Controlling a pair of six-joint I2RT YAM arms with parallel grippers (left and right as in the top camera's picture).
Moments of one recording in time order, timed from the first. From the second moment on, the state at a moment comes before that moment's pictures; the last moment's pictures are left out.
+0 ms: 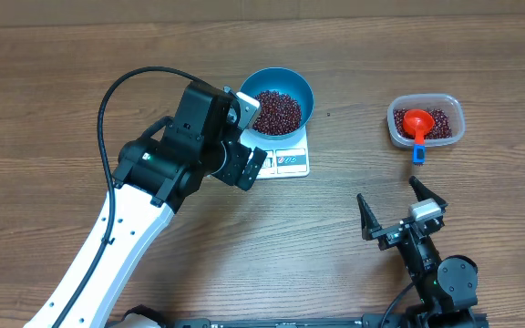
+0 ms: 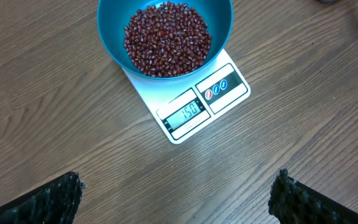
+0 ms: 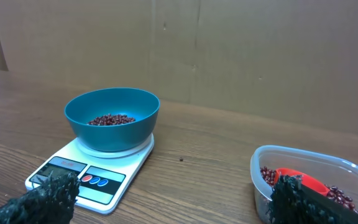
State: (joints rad) left arm -0.47 1.37 1.37 -0.97 0.04 0.06; right arm 0.20 0.01 0.02 -0.02 -0.12 -0.06
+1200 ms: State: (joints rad) left arm -0.32 0.74 1.36 -1.17 0.04 0.03; right arm 0.19 0.01 0.02 -0.02 -0.12 -0.06
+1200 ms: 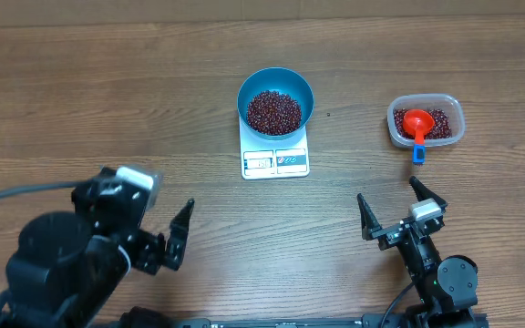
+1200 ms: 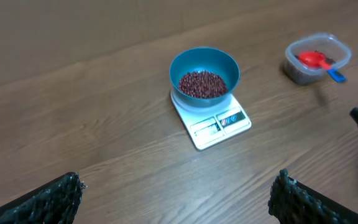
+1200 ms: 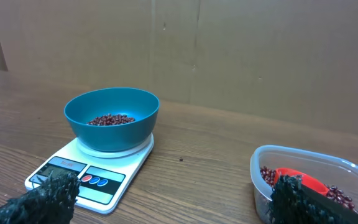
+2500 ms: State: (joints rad) left arm -0.06 0.02 0.02 0.05 0.25 -0.37; right arm 0.19 0.01 0.02 -0.02 -0.12 -0.06
